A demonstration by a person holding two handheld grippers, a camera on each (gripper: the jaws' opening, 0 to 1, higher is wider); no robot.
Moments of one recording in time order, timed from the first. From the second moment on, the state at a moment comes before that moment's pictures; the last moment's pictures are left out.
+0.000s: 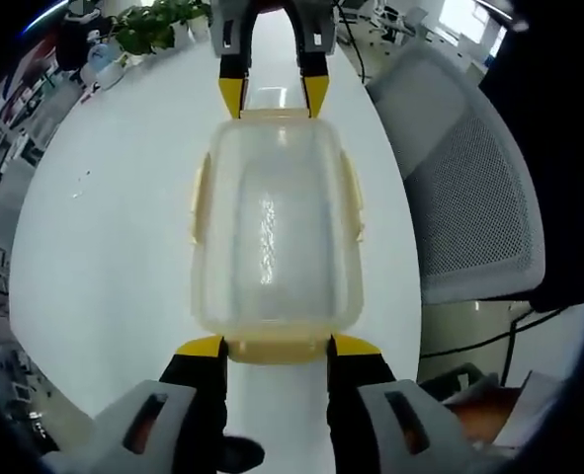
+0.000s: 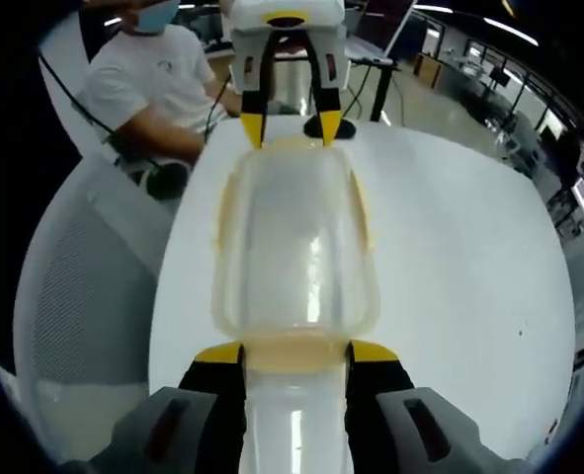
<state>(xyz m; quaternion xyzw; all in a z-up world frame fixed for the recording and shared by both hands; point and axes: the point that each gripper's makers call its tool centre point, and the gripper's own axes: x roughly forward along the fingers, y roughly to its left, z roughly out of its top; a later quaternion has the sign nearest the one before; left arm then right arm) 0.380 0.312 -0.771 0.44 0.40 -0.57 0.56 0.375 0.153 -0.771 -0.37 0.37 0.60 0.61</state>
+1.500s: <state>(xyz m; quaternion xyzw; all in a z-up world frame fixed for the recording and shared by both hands) 0.378 0.236 -0.768 0.43 0.41 -0.57 0.57 0.375 0.077 -0.769 -0.37 0.38 0.60 0.61</state>
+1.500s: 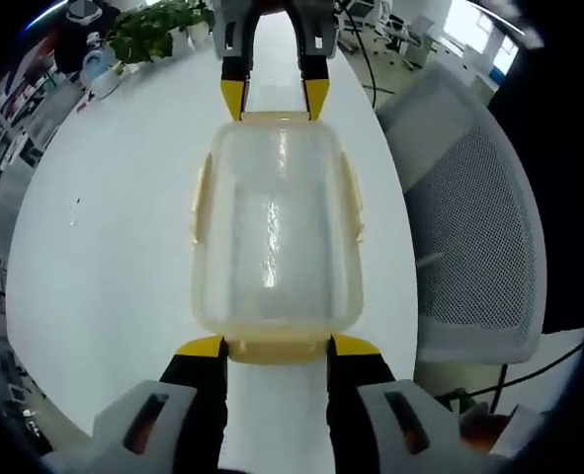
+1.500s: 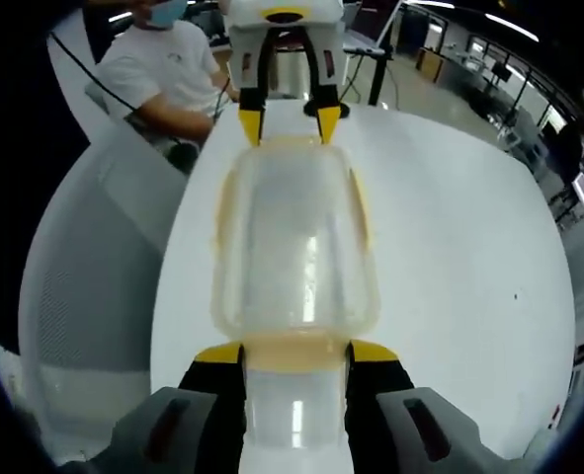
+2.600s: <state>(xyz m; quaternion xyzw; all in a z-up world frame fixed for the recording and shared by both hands) 0.384 0.193 -0.774 0.44 0.41 -0.57 0.56 0.378 0.032 -0.779 -0.37 0.39 0.60 0.60</state>
